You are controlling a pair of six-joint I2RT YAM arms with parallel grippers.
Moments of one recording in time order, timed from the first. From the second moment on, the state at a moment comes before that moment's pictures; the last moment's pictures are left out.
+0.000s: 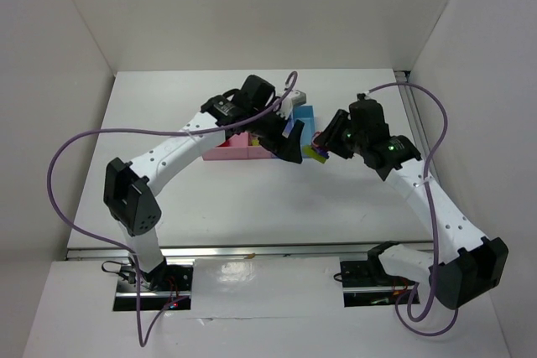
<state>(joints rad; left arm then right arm) -0.69 1.79 1.73 -0.76 0.50 -0.13 0.39 1.13 1.10 -0.63 0.00 0.79</state>
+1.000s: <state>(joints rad) -0.74 1.78 1.70 -0.60 0.61 -0.19 0.39 1.14 1.11 -0.65 -0.10 0.76</state>
